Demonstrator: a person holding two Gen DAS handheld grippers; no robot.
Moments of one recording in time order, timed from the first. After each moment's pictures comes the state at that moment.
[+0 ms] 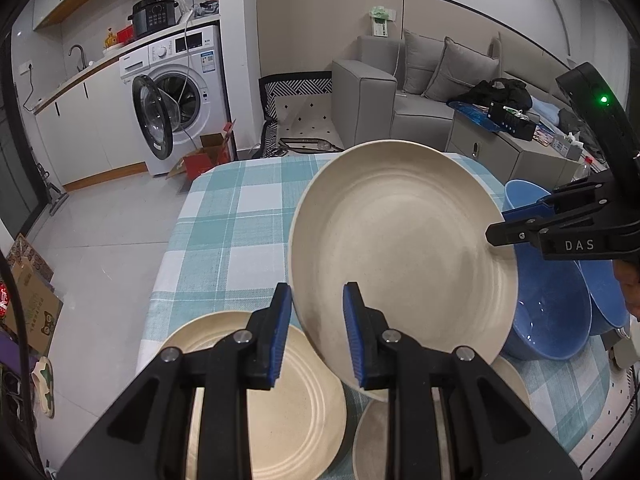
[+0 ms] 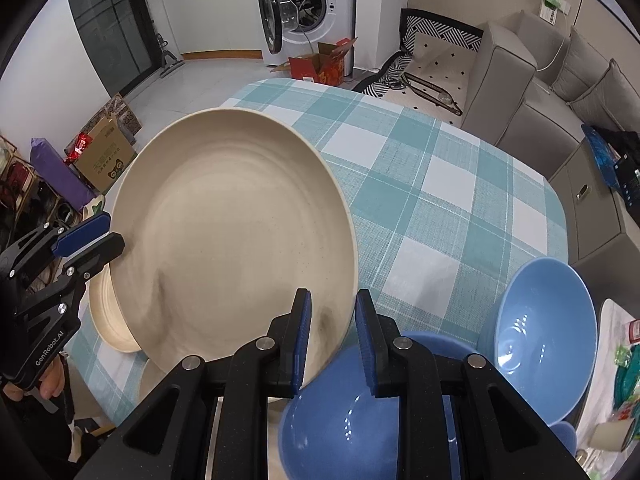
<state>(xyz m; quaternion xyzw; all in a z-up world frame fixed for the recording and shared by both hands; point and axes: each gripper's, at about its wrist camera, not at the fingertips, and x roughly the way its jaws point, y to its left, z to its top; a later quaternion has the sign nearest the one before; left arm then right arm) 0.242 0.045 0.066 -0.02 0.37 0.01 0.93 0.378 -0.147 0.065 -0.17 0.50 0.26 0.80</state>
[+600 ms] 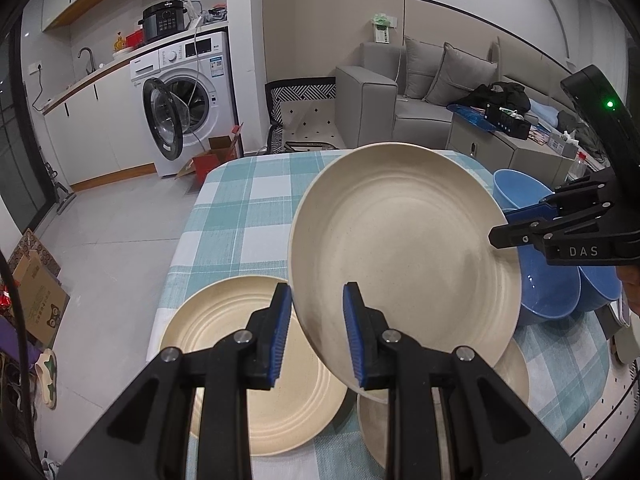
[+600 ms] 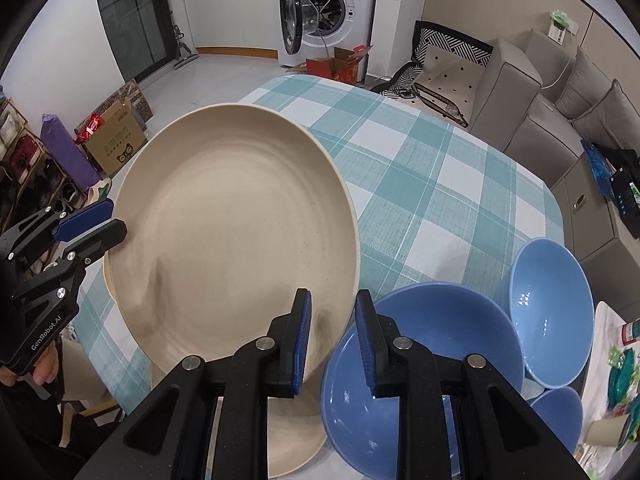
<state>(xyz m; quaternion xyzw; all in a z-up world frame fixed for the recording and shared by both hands) 0.190 0.044 0.063 -0.02 0.36 0.02 0.93 0.320 -0.144 0.066 -0.20 0.49 0.28 0.80</state>
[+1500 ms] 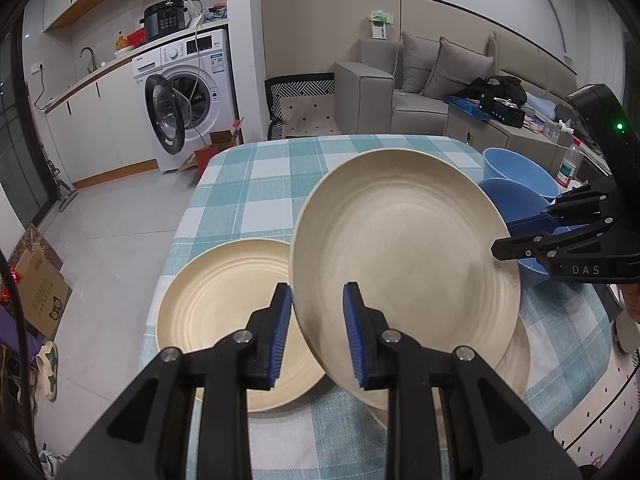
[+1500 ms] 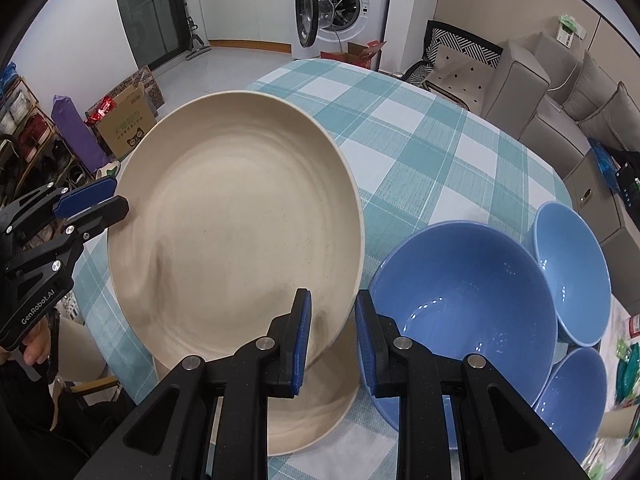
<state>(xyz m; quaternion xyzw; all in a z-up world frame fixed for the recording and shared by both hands) 0.151 0.035 0.045 -0.01 0.36 0.02 0.93 0.273 -0.157 0.035 -0.21 0.49 0.29 0.80</state>
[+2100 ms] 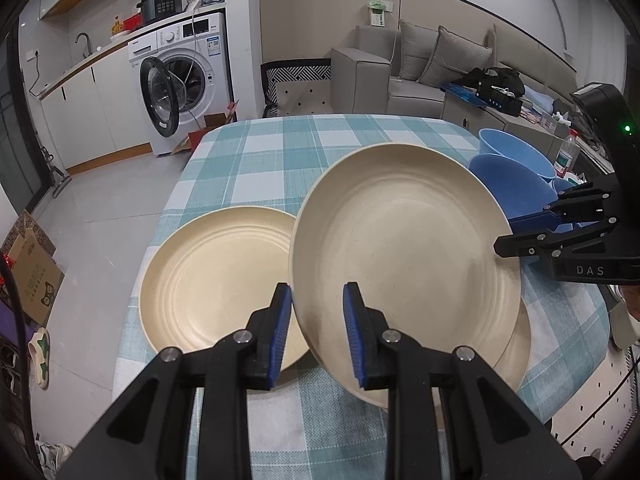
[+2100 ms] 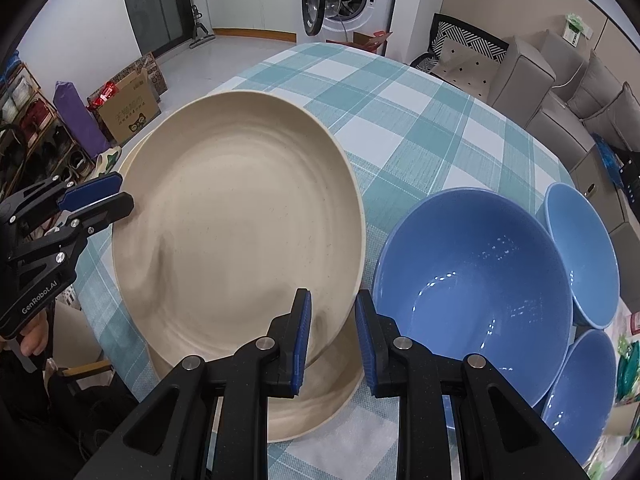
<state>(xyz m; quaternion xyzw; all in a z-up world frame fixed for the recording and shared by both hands) 0.143 0.033 0.024 -0.02 0.39 0.01 0.92 0.260 -0.161 0.015 -0.22 0.49 0.29 0.79</state>
